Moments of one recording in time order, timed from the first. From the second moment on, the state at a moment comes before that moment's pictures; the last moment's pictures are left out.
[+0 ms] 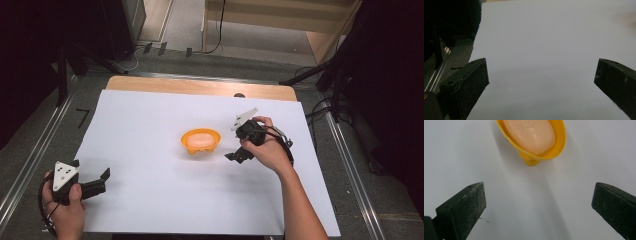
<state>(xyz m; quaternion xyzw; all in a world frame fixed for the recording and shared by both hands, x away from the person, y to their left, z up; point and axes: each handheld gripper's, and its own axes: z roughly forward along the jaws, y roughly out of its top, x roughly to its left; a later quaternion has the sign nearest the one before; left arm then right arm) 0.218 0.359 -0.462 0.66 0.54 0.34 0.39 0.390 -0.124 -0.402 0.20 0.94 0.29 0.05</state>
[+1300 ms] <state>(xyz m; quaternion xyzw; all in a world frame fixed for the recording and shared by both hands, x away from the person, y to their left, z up) 0.218 0.358 -0.463 0.66 0.54 0.35 0.39 0.322 -0.213 -0.440 0.26 0.90 0.33 0.07</state>
